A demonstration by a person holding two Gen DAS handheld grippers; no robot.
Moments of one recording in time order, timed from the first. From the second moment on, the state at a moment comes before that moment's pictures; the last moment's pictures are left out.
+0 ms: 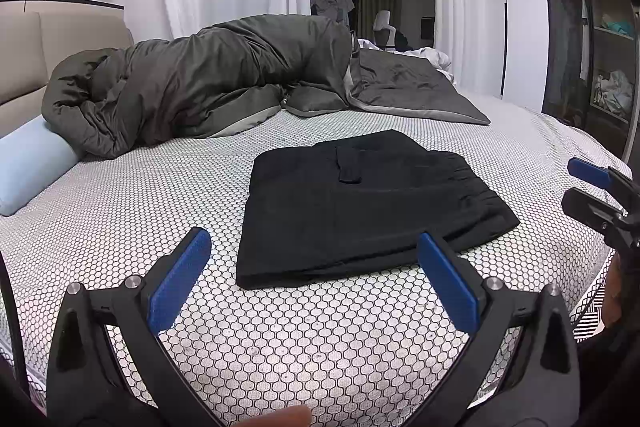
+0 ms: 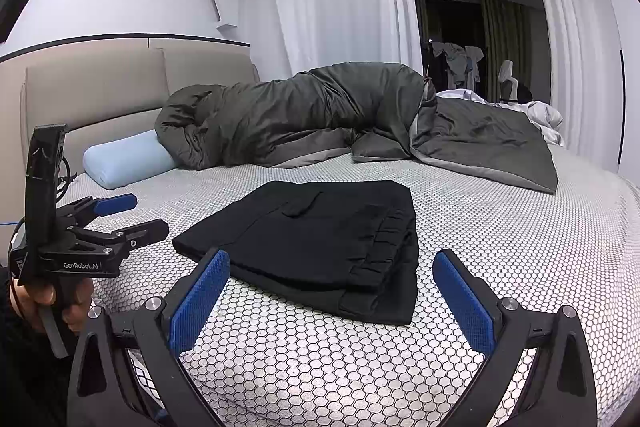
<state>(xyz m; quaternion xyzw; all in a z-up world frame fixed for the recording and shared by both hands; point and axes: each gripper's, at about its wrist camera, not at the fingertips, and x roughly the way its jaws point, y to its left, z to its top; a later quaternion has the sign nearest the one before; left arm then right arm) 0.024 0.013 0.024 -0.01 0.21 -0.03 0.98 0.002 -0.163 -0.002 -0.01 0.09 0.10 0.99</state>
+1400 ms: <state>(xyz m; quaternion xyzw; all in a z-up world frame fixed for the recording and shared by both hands) 0.025 0.033 0.024 0.00 0.21 -0.04 0.98 0.003 -0.172 -0.003 -0.02 0.09 0.11 0.99</state>
